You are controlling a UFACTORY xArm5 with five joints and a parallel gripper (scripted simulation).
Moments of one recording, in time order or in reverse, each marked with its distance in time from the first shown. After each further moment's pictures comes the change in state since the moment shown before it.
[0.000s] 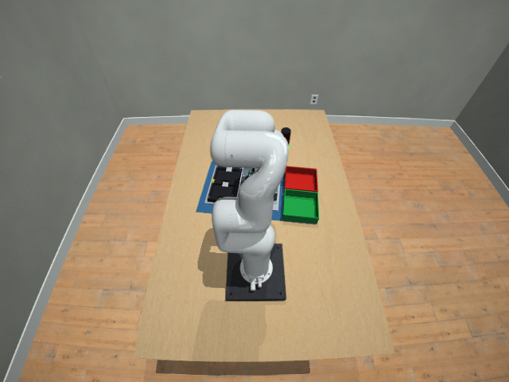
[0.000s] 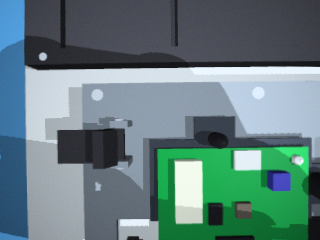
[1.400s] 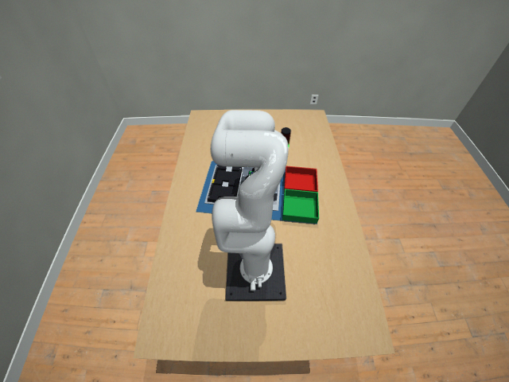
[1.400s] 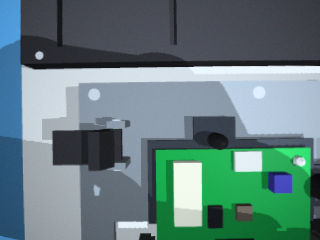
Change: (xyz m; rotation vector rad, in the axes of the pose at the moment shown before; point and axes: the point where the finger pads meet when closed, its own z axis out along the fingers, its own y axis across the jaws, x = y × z) arm 0.000 0.001 0.004 -0.001 0.000 0.000
